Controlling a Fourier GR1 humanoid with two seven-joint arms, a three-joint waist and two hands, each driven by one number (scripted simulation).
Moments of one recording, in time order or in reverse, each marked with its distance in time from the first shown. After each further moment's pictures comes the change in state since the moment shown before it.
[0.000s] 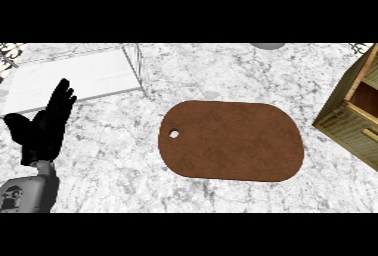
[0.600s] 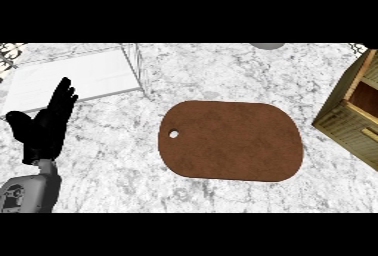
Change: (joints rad) left arm -0.009 -0.011 -0.001 -0.008 -0.010 0.006 0.018; right arm 0.066 -0.104 -0.118 0.169 -0.135 0.002 -0.190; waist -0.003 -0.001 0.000
